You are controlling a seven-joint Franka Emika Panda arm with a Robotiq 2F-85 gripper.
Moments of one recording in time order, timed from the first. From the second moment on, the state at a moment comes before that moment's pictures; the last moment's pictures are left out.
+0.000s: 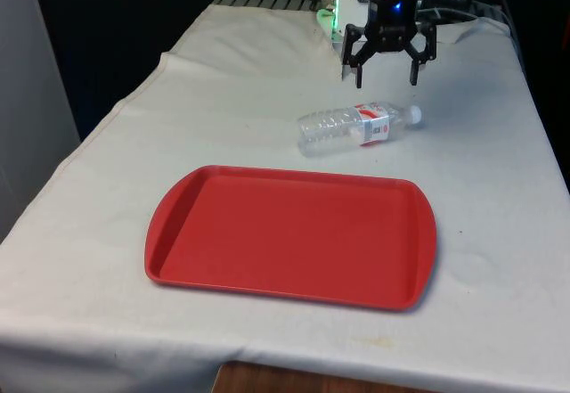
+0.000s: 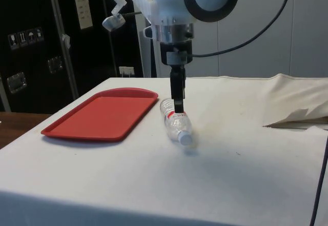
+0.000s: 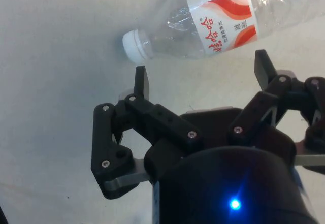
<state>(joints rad) 0.11 0.06 0.01 -2.57 -0.03 2.66 -0.10</state>
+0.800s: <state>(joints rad) 0.11 0.06 0.01 -2.57 -0.03 2.66 -0.26</state>
